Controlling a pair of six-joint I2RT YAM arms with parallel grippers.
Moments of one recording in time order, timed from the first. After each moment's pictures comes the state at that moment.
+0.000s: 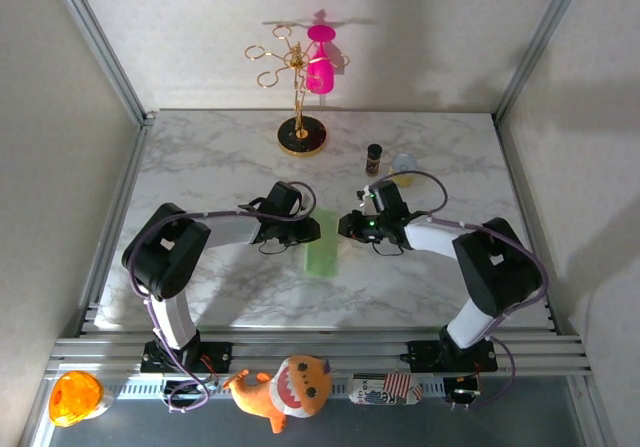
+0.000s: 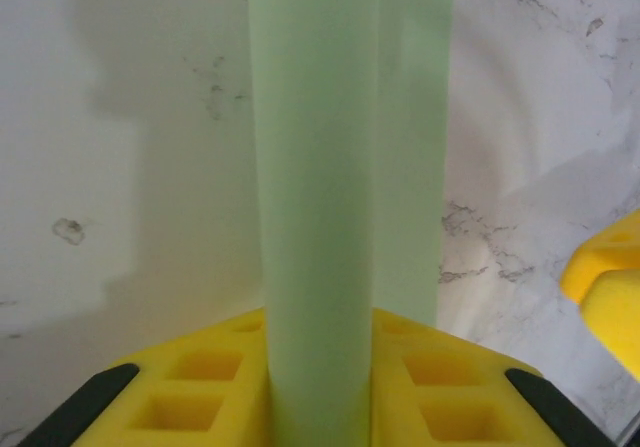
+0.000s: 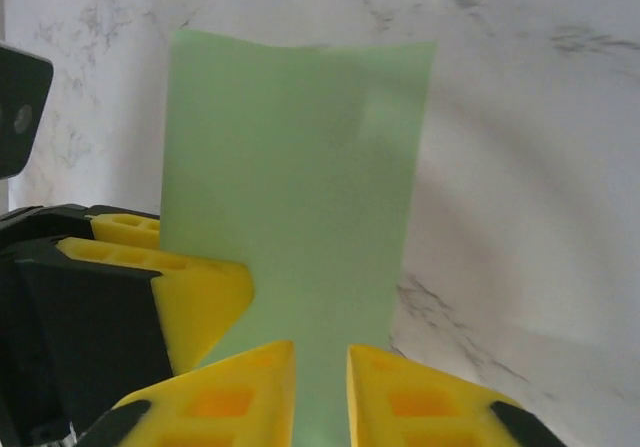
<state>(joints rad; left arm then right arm) -0.57 1.82 0.94 -0.08 0.35 -0.74 0.53 1.66 0.79 0.01 -0.47 0.66</state>
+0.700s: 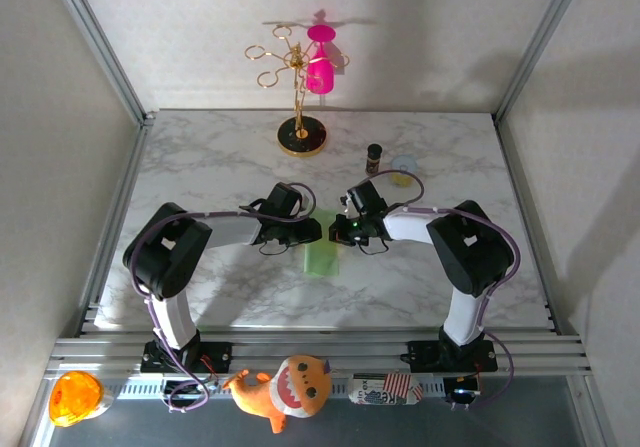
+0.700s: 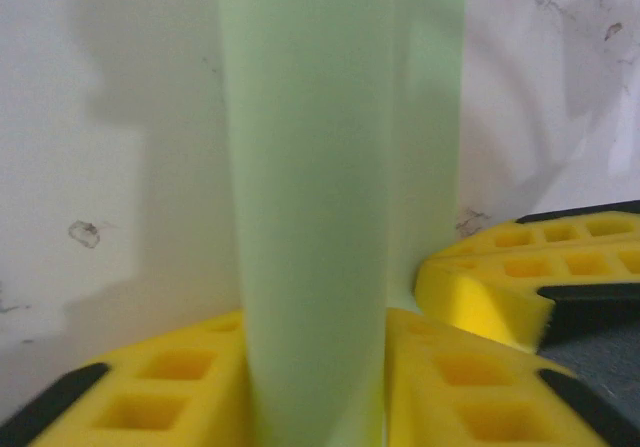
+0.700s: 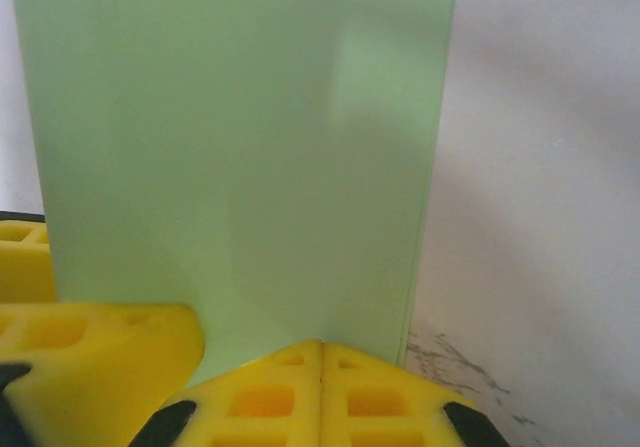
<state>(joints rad) -0.57 1.82 0.93 -0.07 0.33 -0.74 0.60 1.84 0.94 -0.12 -0.42 0.65</state>
